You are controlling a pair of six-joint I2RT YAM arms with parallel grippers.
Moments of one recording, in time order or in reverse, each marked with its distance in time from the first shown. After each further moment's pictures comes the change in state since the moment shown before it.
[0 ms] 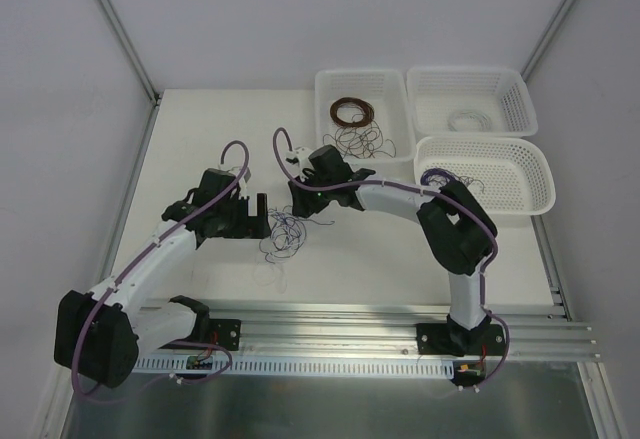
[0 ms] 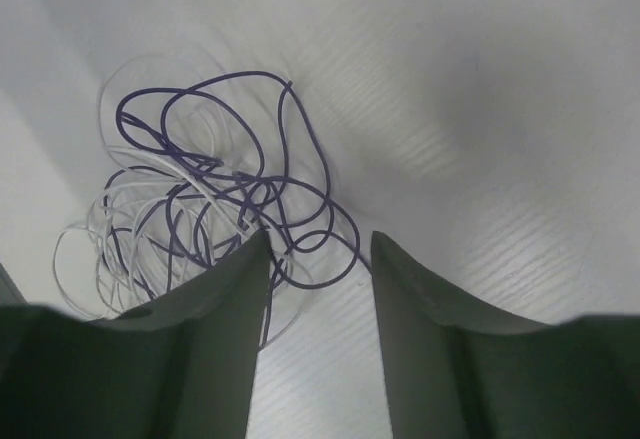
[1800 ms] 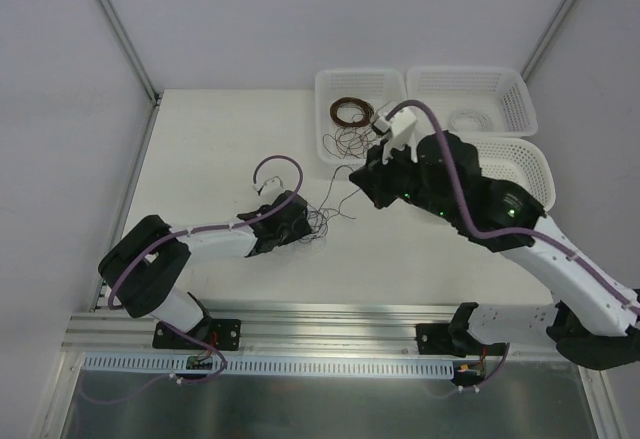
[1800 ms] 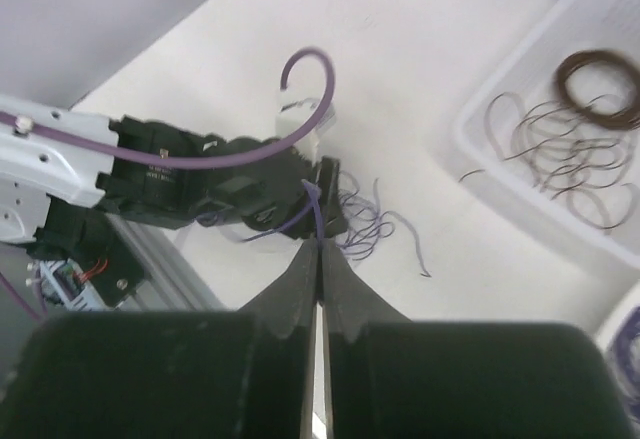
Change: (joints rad) left arm -0.435 0.429 -0.048 0.546 -0.443 -0.723; right arm 0.206 -0.804 0.190 -0.563 0.410 0.034
